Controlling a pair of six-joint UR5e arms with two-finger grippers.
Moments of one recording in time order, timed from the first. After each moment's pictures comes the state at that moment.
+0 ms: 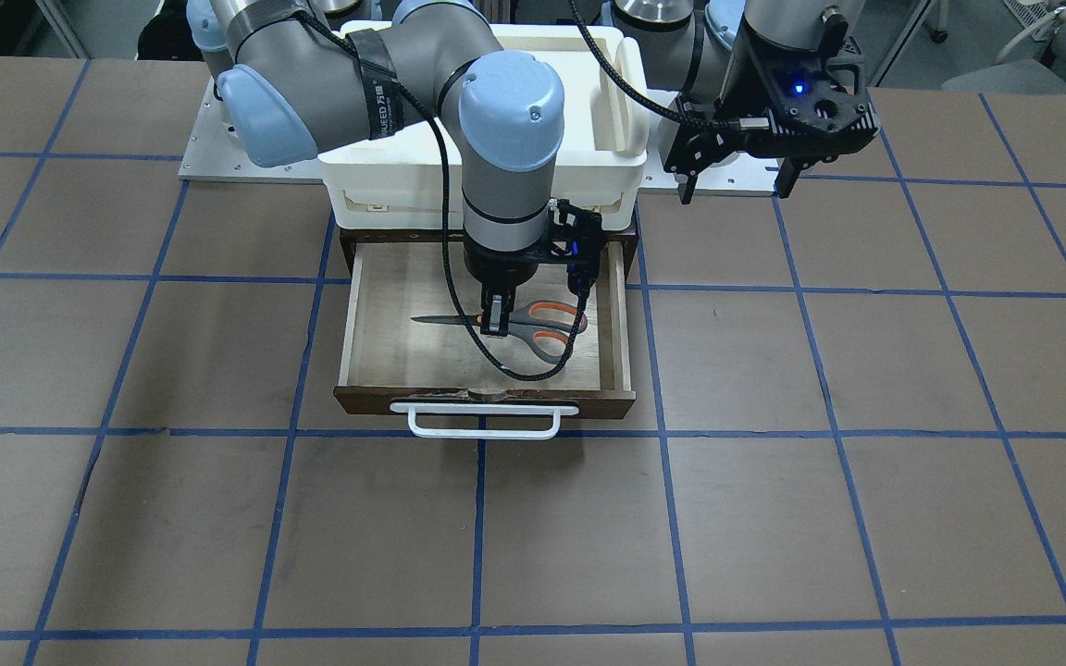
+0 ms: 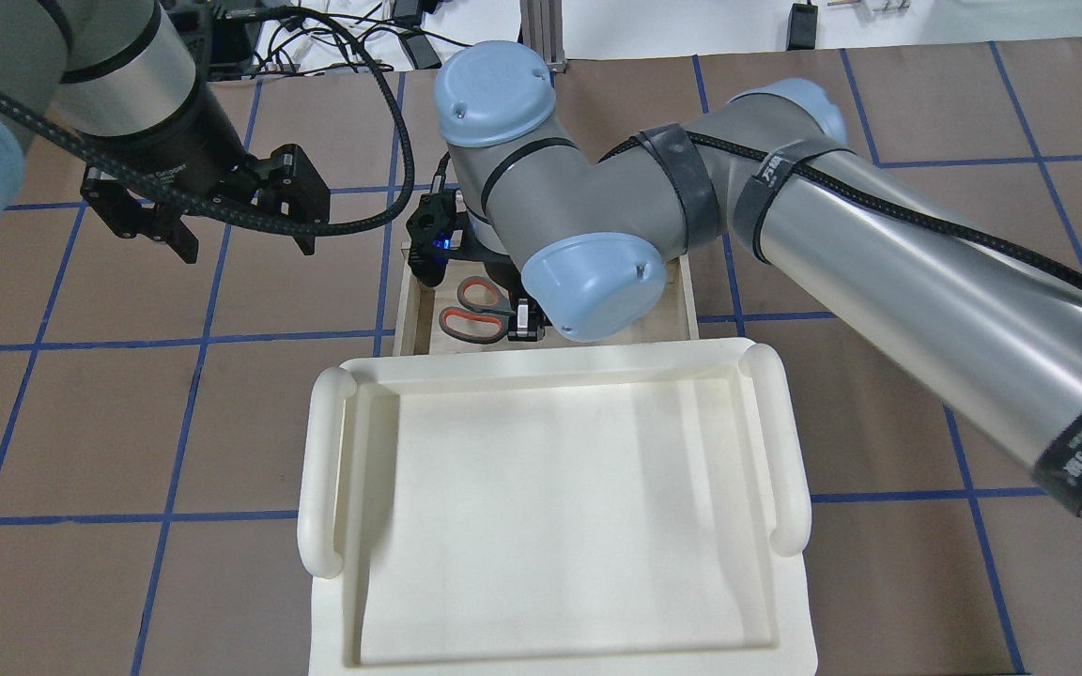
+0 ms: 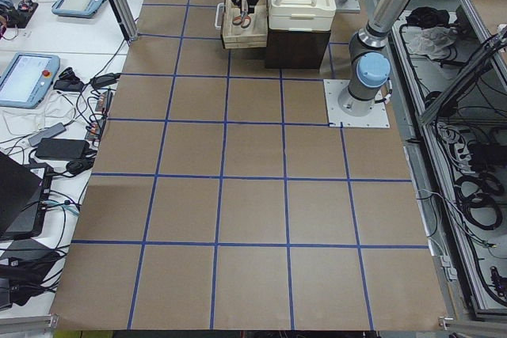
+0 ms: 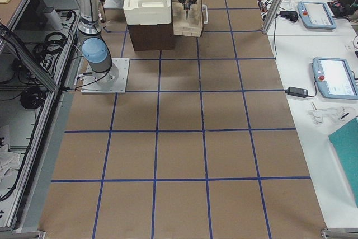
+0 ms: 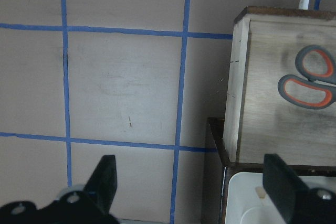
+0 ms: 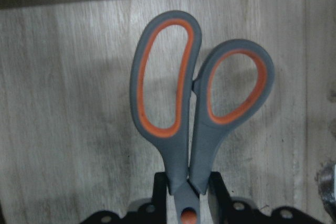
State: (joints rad) left arm -1.63 -1.50 -1.57 -1.62 1.64 -0.13; right arm 2.04 -1.24 1.57 -1.88 -1.59 -1.00
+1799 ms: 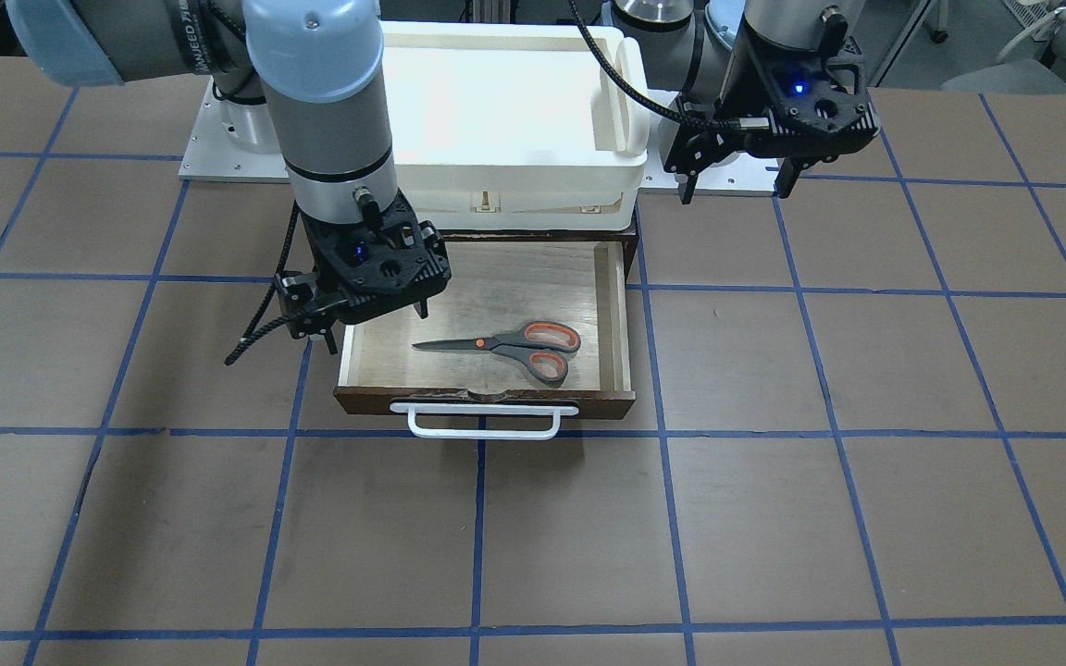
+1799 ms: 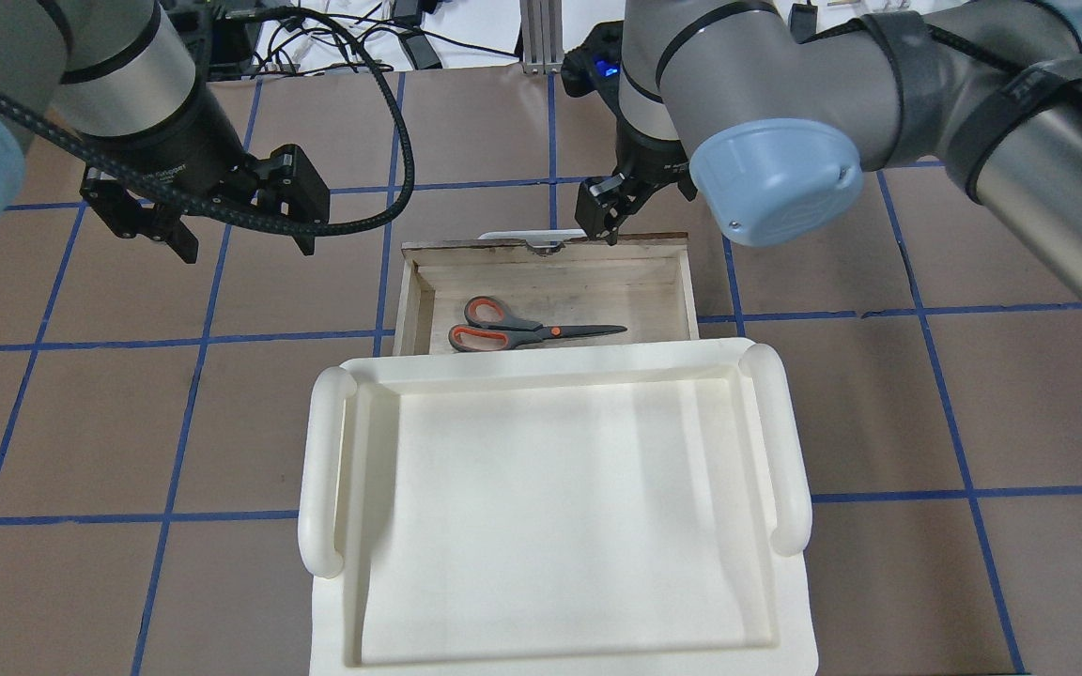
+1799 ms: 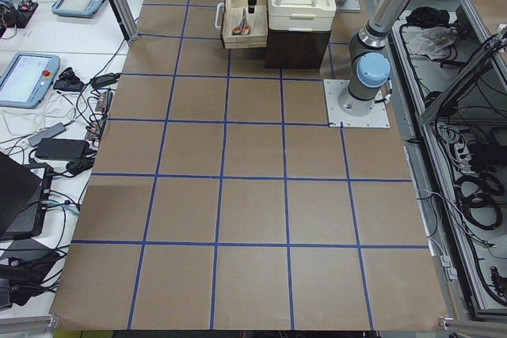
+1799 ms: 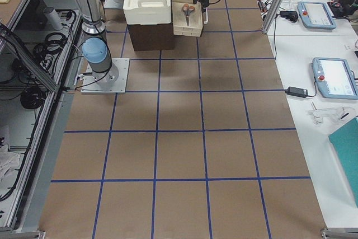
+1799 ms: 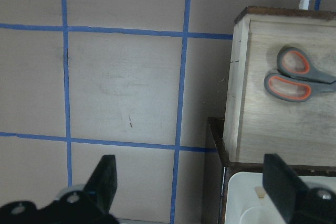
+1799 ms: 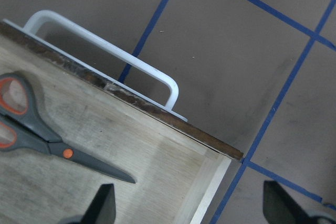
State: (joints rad) left arm -1.63 -1.50 -1.57 -1.62 1.64 -0.13; right arm 1.81 -1.39 1.57 -1.87 -1.61 -0.18
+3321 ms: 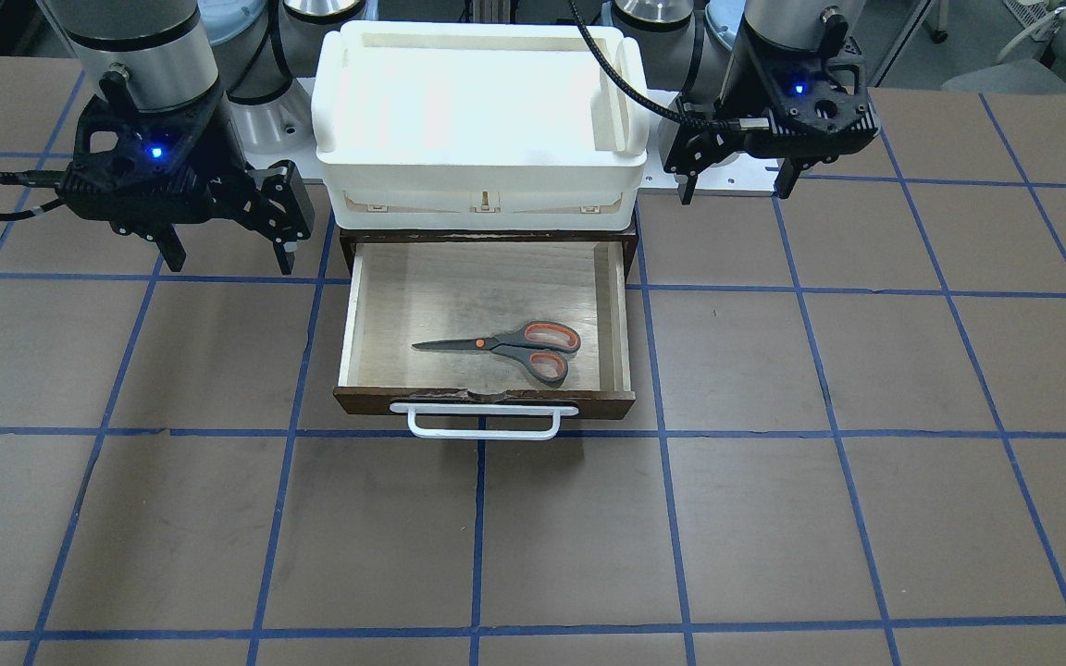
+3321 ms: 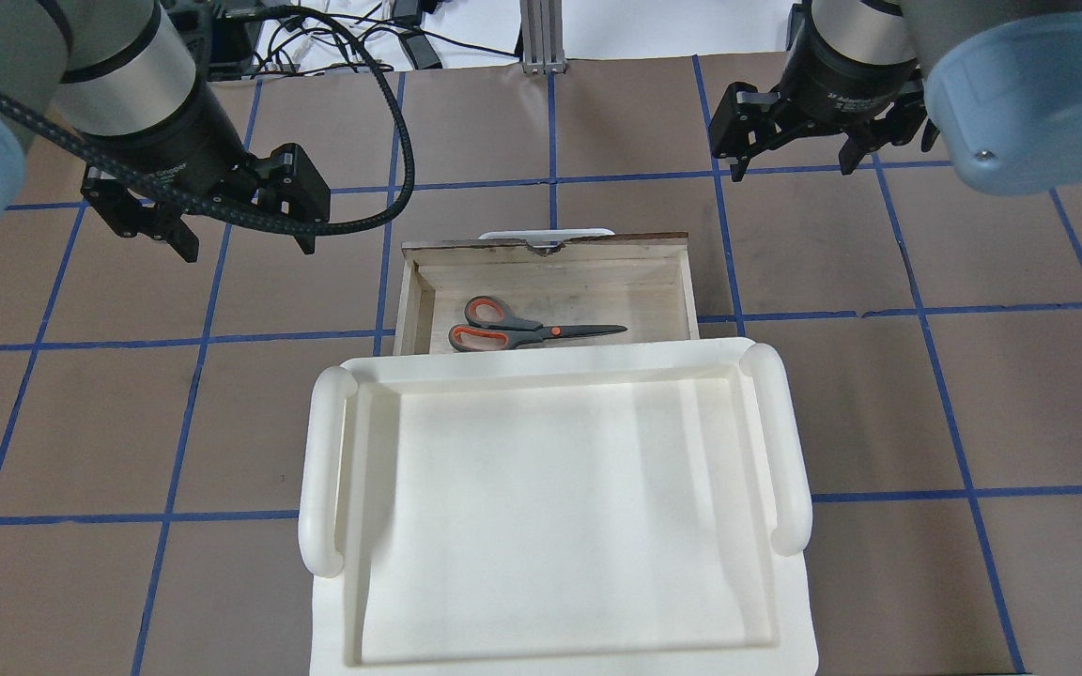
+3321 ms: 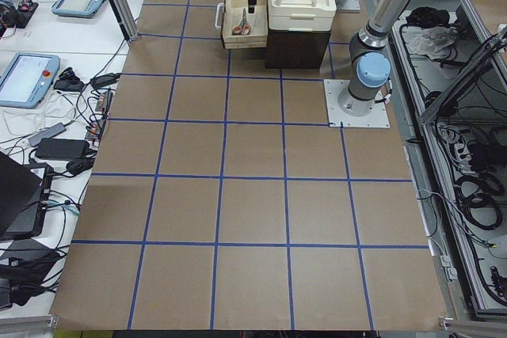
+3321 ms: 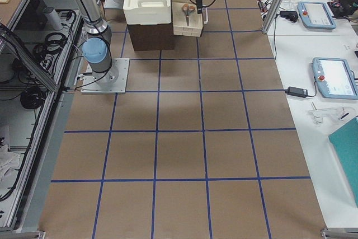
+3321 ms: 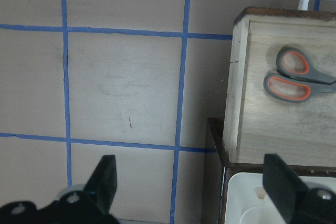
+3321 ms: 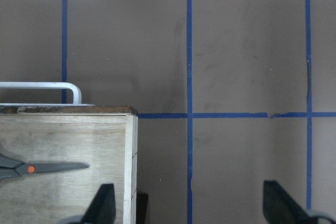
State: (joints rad) left arm -1.63 -1.50 -1.57 -1.62 1.63 -0.13; right arm 1.64 -1.56 1.57 -1.73 -1.60 0.06
